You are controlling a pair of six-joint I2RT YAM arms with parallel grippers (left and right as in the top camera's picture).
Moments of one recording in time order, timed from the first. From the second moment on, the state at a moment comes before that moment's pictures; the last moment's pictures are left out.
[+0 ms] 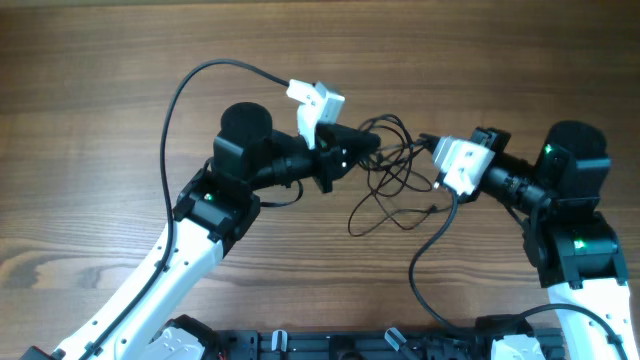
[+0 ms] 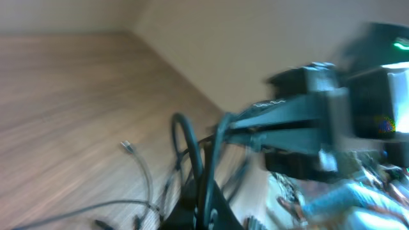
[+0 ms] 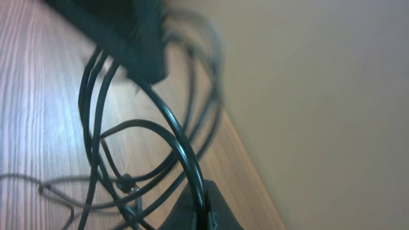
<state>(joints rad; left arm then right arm) -0.52 1.25 0.93 0.09 0.70 -0.48 0.06 0.93 0.90 -0.38 -0.75 -0.92</state>
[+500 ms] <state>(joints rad) -0.46 1.24 0.94 -0.30 0.12 -0.93 0.08 0.89 0.89 -0.26 -0.30 -0.13</state>
